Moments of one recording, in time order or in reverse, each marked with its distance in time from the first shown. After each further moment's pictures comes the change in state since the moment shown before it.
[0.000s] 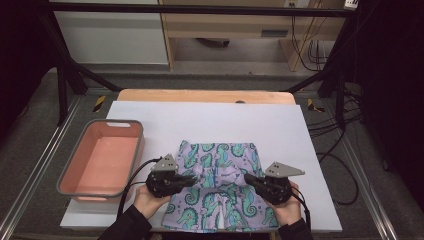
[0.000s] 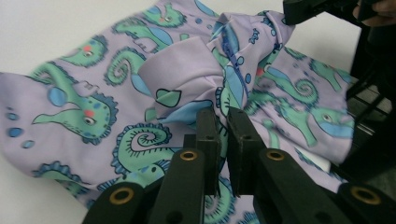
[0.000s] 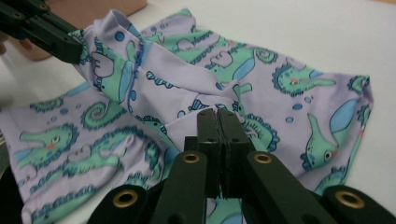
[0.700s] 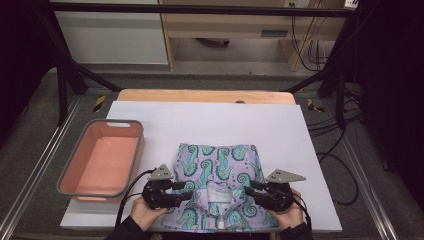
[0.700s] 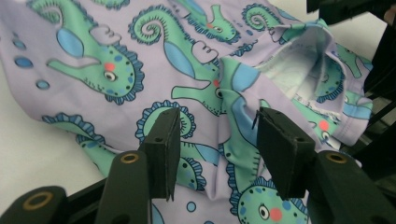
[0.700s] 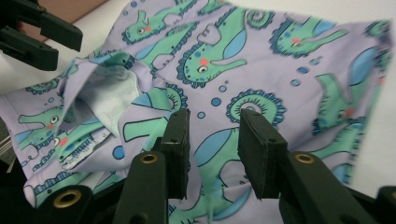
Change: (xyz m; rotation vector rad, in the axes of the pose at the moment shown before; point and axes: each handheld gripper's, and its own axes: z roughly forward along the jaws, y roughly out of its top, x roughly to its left) left arm 0.003 -0.027 0.007 0.027 0.029 -0.176; right arm -0.003 -0.021 0.007 0.072 0.017 0.096
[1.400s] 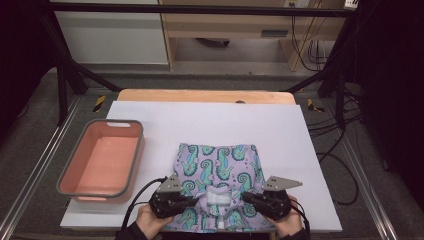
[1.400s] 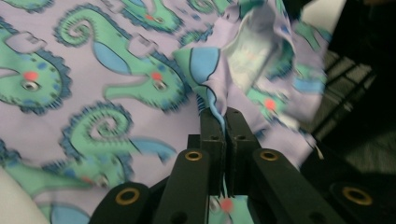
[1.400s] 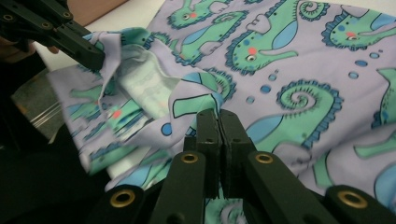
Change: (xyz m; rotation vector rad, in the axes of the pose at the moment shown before) left arm -0.038 -0.010 -0.004 0.057 -0.054 0.189; right arm 0.018 -0.008 -0.014 0.015 0.104 -0.069
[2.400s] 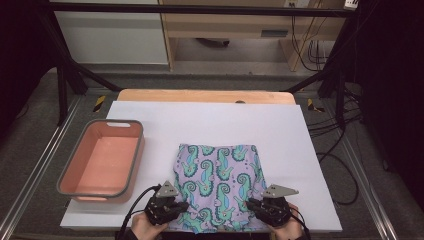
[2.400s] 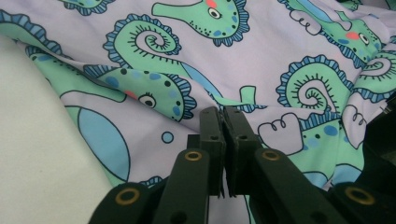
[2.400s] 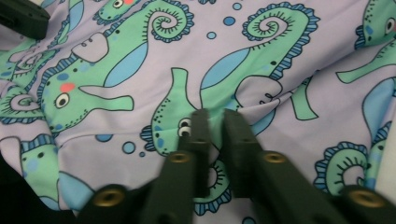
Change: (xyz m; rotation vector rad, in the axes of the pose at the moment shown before) left arm 0.008 -0.024 0.010 0.072 0.150 -0.167; right arm -0.006 -0.031 0.017 0.096 -0.128 0.058
